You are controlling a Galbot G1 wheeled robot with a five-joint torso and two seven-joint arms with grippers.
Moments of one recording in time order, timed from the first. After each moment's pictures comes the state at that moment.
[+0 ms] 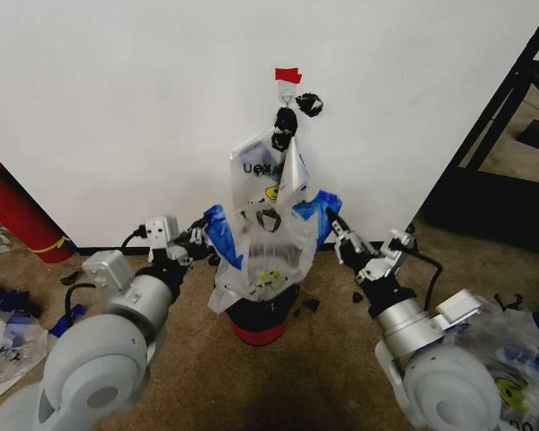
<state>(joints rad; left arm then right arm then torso) 1.02 -0.83 -0.24 -2.50 -1.15 0.37 -0.71 -1.30 1.10 0.31 2.44 1.06 -0.08 0.27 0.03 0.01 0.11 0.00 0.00</state>
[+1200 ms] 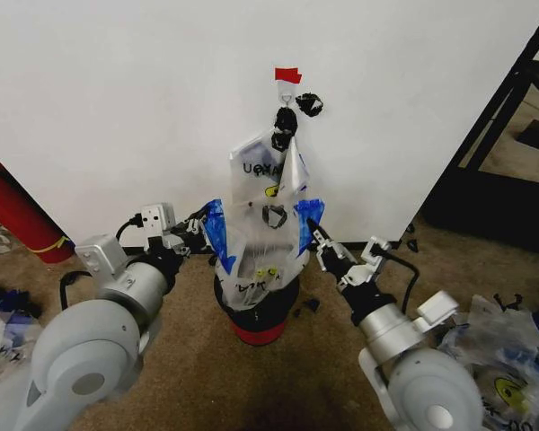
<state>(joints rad) 1.07 -0.84 -0.26 -2.50 -1.21 0.39 -0.77 -1.32 1.20 0.20 2.33 1.11 -0.13 0.35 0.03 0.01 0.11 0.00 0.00</state>
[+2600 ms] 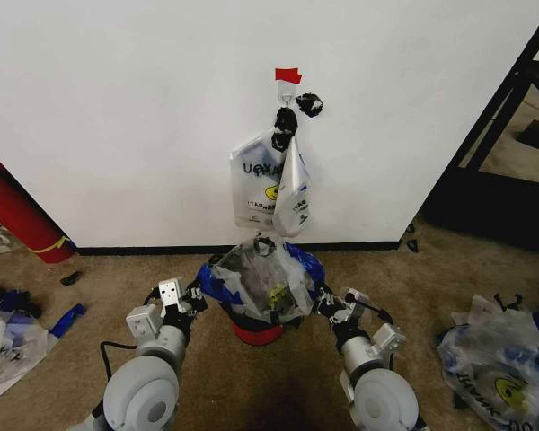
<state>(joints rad) 1.35 -0.96 -0.19 -2.23 -0.90 0.30 -0.70 -1.39 1.25 0.20 2.02 0.85 -0.10 0.34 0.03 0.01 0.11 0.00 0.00</state>
